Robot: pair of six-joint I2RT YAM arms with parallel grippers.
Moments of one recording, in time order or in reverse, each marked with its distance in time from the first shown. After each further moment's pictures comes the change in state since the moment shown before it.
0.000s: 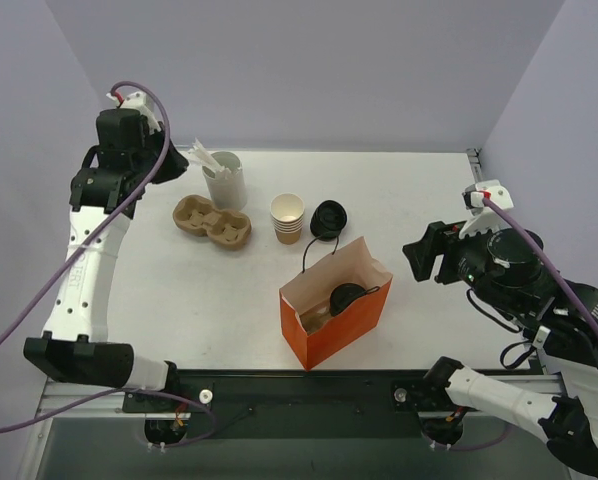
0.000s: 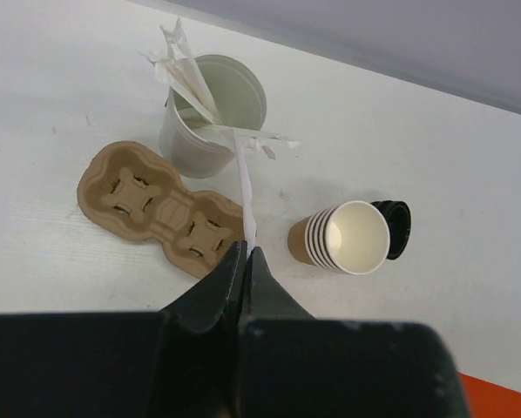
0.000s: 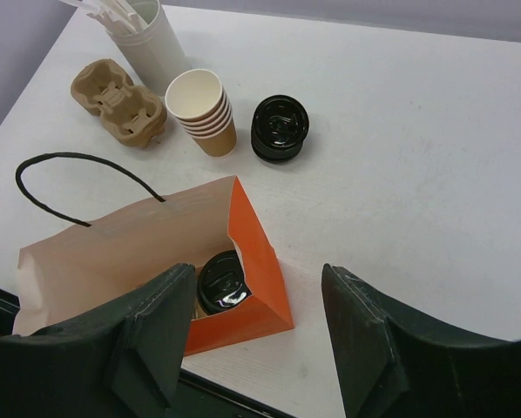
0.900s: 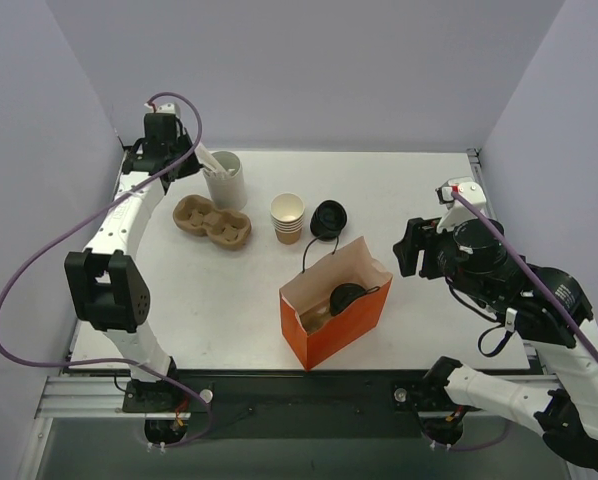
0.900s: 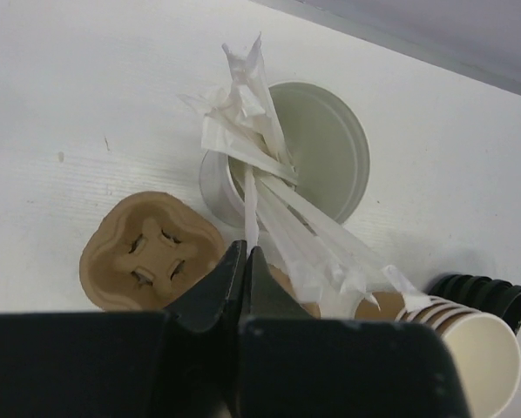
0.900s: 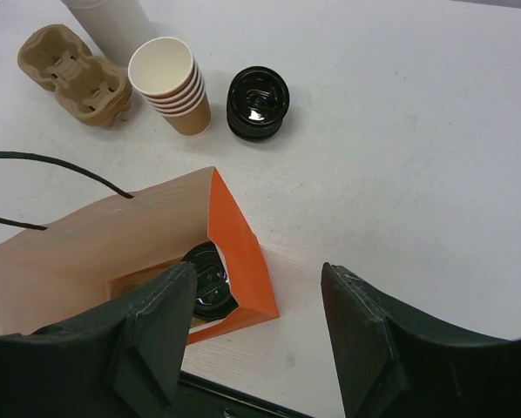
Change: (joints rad) left arm 0.025 0.346 -0.052 0.292 -0.066 0.024; right arm 0.000 0.048 -0.055 0.001 0.042 0.013
